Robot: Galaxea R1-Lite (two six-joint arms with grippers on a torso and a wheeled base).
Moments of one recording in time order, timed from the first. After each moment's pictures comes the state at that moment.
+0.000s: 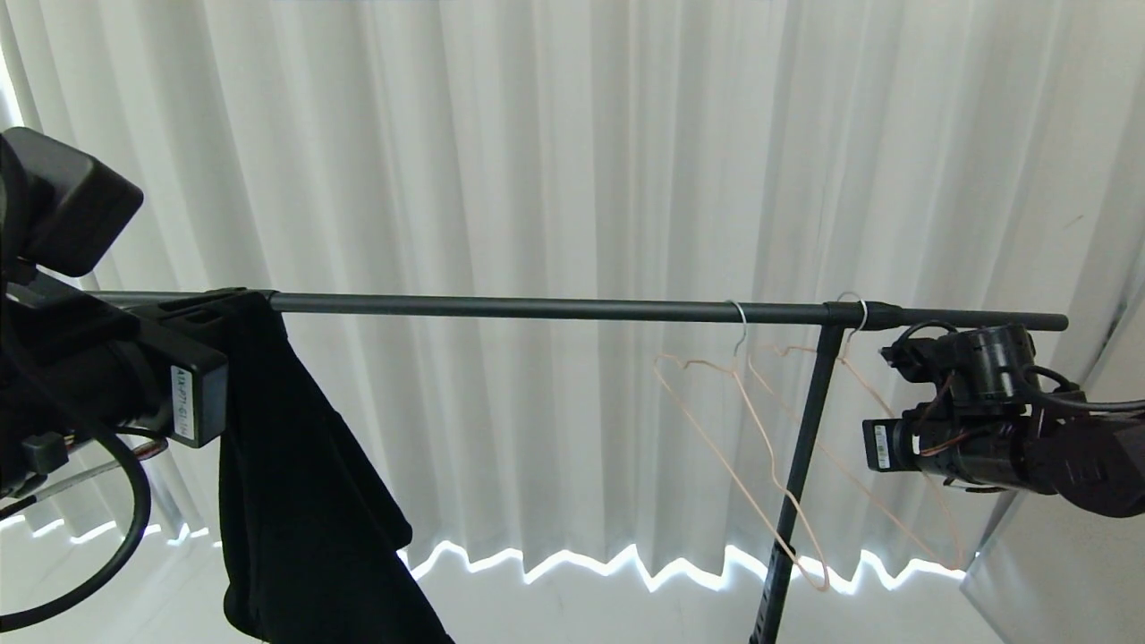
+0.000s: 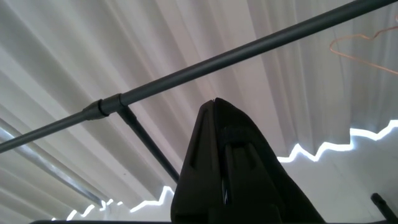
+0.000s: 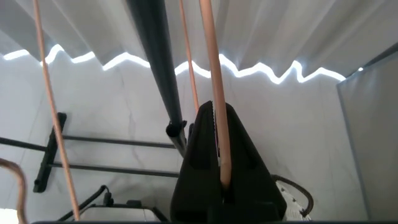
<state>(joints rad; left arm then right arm) -0.40 1.12 -0.77 -0.19 0.25 0.38 0.26 1.81 -0.79 -0.35 -0.10 0.15</state>
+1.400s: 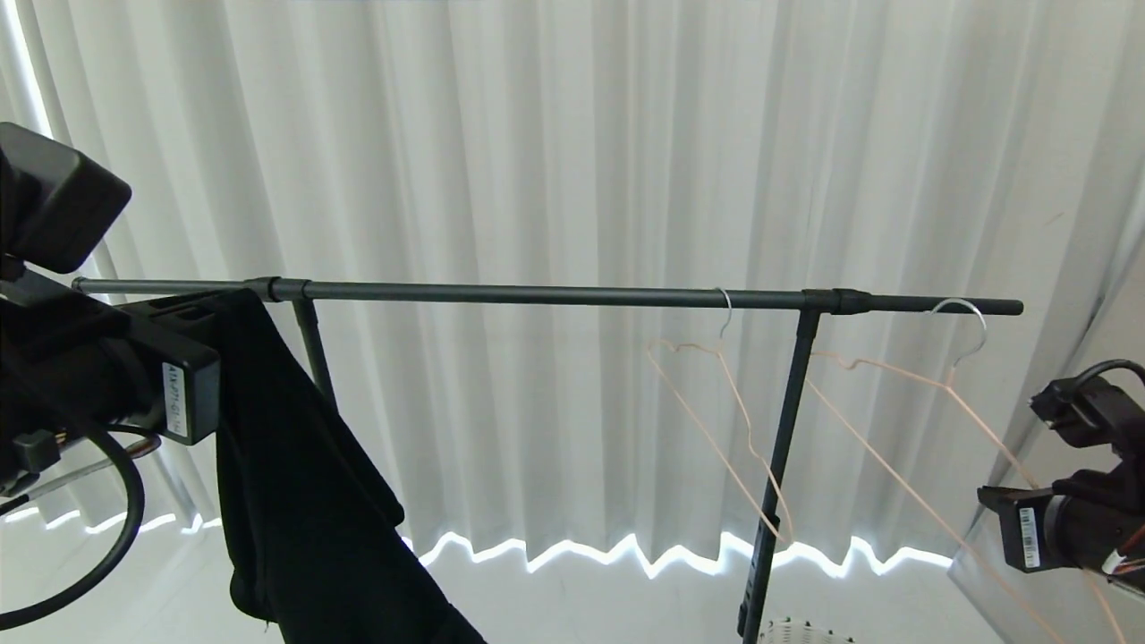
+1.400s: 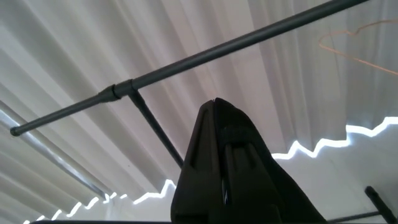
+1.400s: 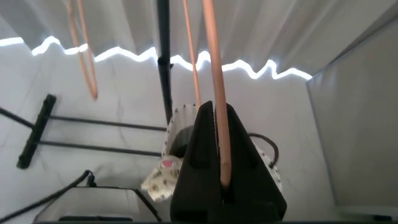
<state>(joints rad) -0.39 1.12 -0.77 -0.20 0.26 0.38 0.31 1.27 -0.47 -0.22 -0.19 0.09</state>
